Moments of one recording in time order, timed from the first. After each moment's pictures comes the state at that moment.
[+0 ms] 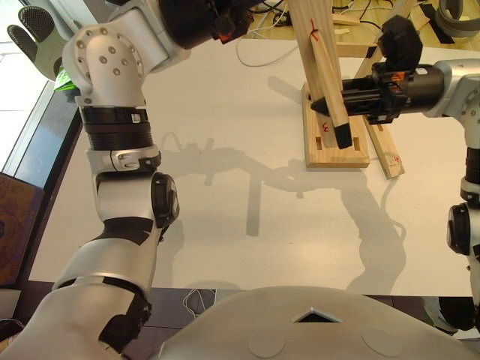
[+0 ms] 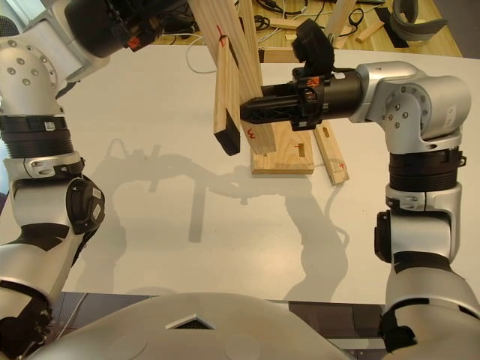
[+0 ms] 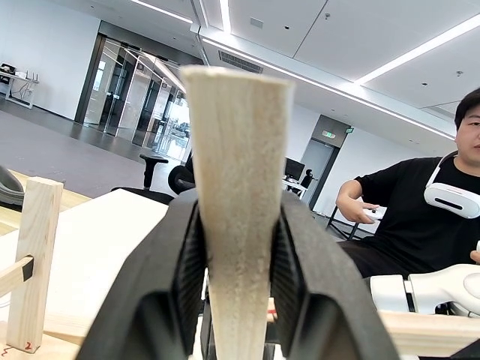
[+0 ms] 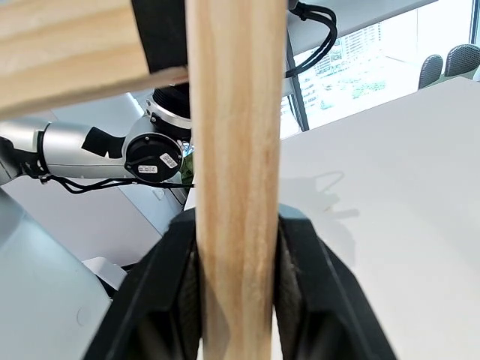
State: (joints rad) left arm -0.94 0.34 0.17 0.25 -0.91 0.98 -1.00; right arm -0.75 -0.61 0.09 0.07 0.72 1.00 1.32
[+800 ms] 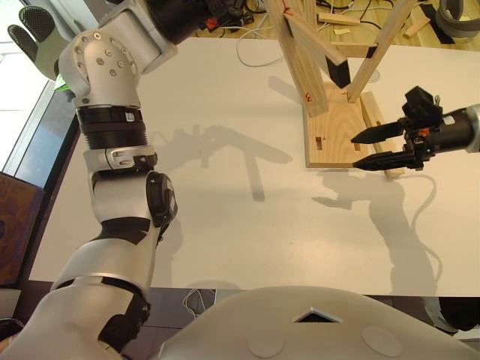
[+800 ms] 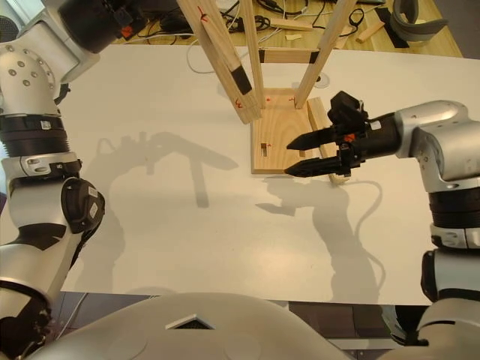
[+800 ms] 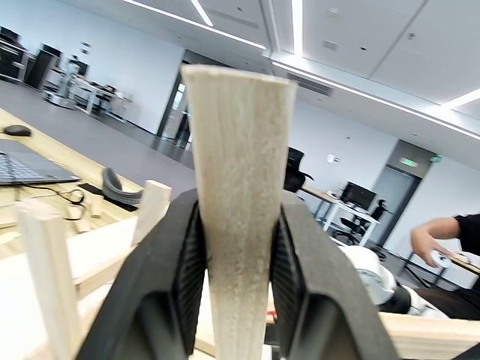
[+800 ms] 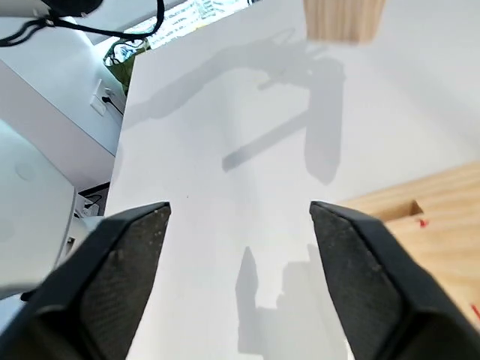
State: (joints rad) left arm -0.94 0.35 0.23 0.36 -0.81 0.85 -0.85; right arm -0.46 -0.95 0.16 0.02 0.49 0.75 1.47
